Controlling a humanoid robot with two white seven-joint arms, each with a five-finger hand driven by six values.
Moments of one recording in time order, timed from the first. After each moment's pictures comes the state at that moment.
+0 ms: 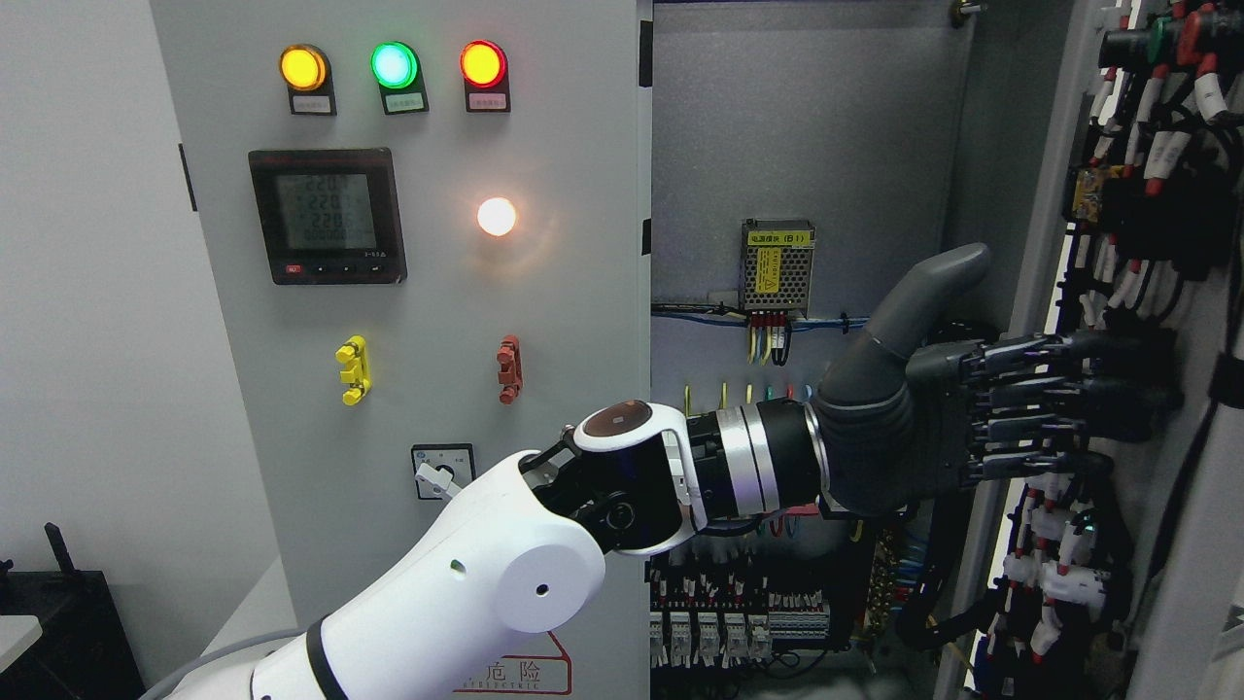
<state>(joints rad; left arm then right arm) -1.40 0.05 -0.96 -1.31 1.39 0.26 -0.38 0.10 0.12 0.21 -0.10 -0.16 0.00 -0.01</state>
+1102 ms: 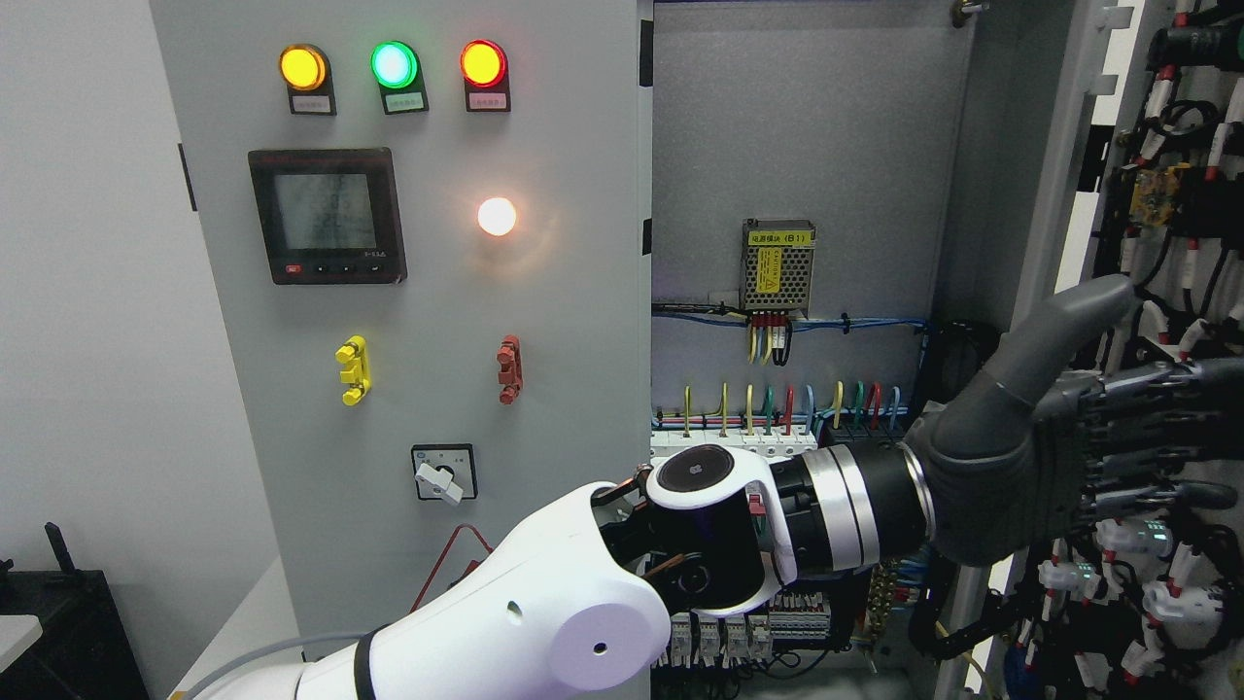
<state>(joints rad) -1.45 0.01 -1.07 -1.40 1.43 0.13 -0.27 0.10 0.12 0.21 -0.10 -0.16 0.00 -0.01</state>
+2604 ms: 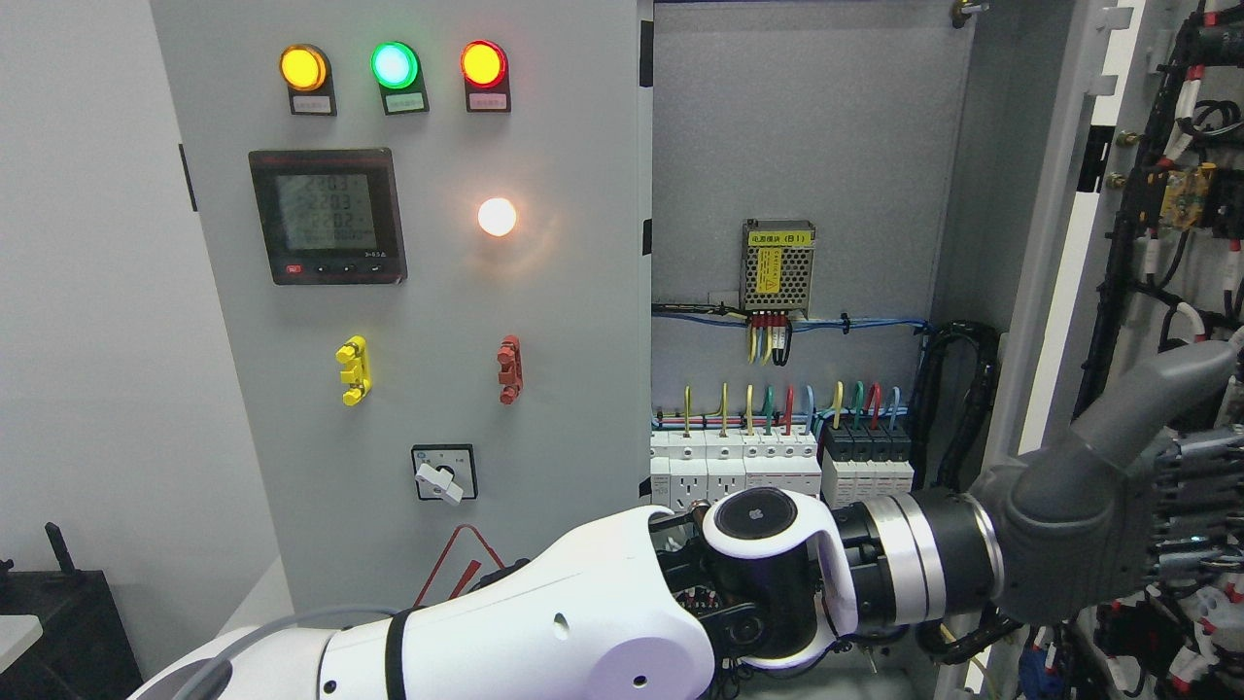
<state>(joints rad) -1.52 0.00 -1.27 -1.42 1.53 0.02 -0.19 0.10 0.12 0.21 -0.10 -0.16 0.00 -0.01</state>
